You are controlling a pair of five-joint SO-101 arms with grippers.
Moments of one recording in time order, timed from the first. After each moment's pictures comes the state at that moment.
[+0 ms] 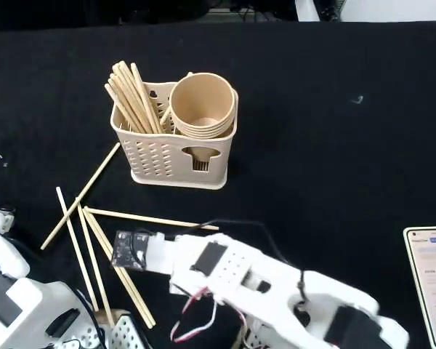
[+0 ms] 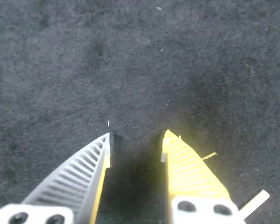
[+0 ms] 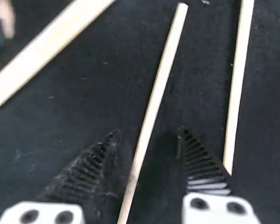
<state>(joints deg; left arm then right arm) -57.6 -5.9 43.3 42.5 19.4 -56.6 -26.1 67.3 42.2 27.0</state>
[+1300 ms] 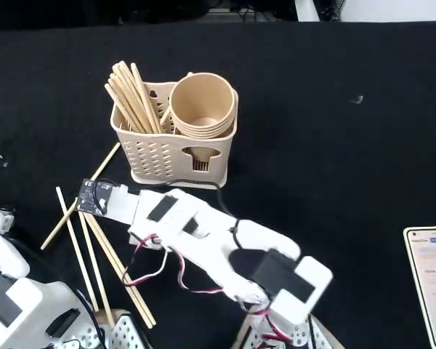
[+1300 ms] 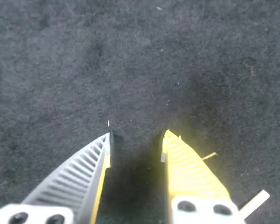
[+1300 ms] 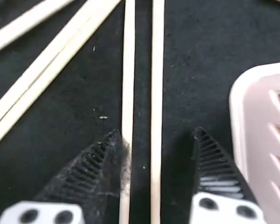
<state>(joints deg) -57.6 -5.9 43.3 42.5 19.4 -51.9 9.1 33.6 36.3 27.6</state>
